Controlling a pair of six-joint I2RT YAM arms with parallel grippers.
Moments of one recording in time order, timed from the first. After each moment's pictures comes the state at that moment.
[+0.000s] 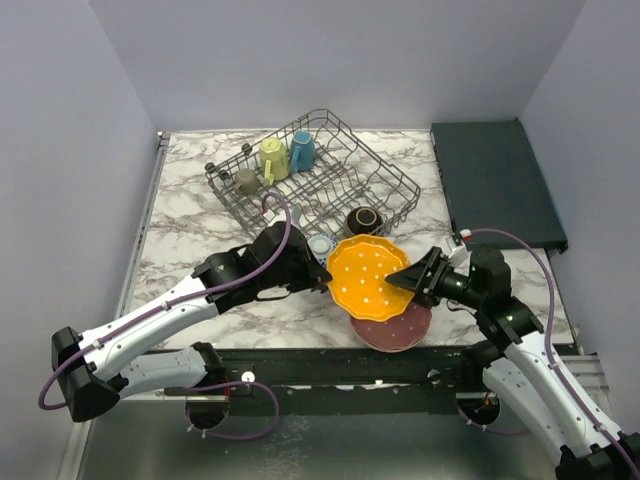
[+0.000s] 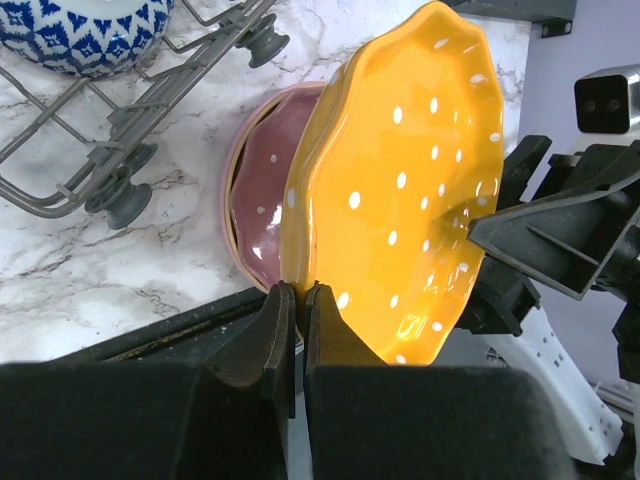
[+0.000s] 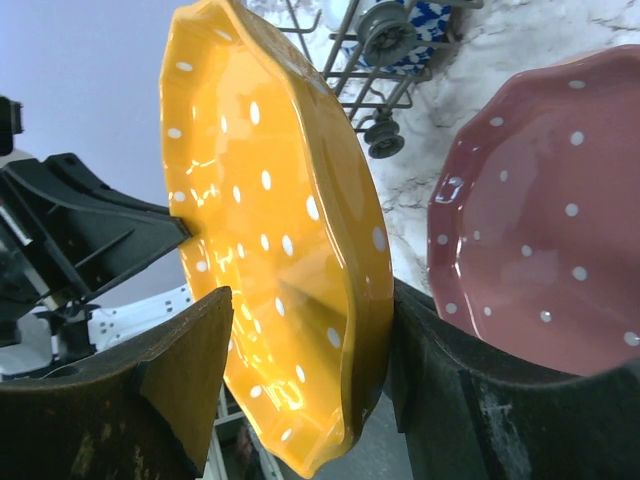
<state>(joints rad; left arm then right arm) -0.95 1.05 0.98 -0.61 -0.05 -1.08 0.36 0.55 0.42 -0.31 -0.55 1.10</state>
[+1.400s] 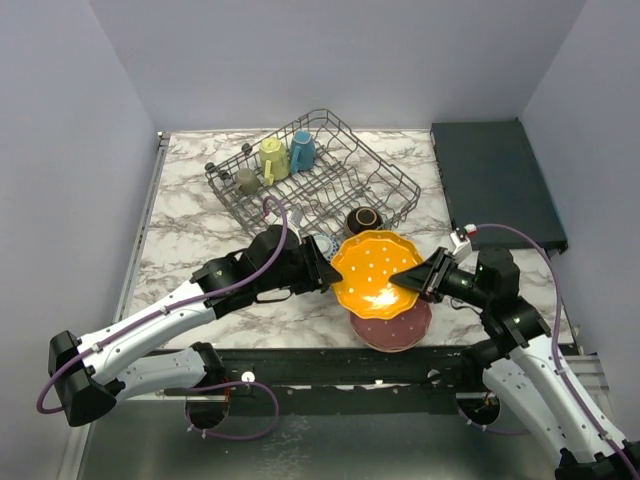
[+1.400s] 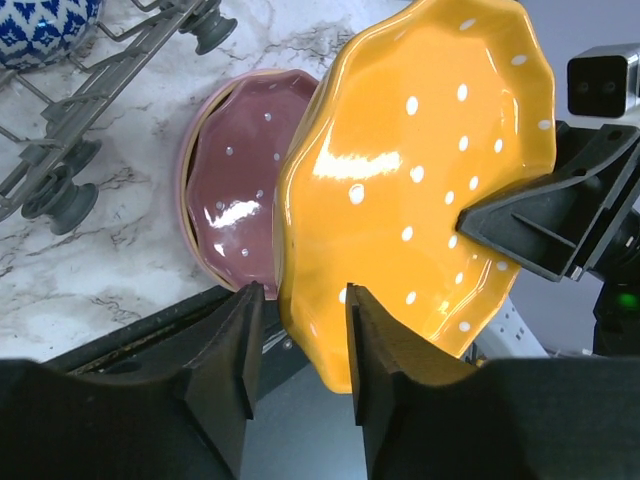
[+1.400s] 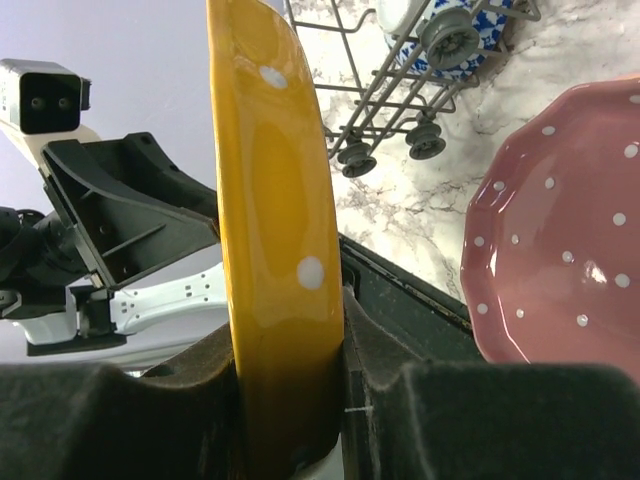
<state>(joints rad) -0.94 1.00 0.90 -0.49 0.02 -1.09 0.36 0.51 0.47 -0.30 -0.58 1.11</state>
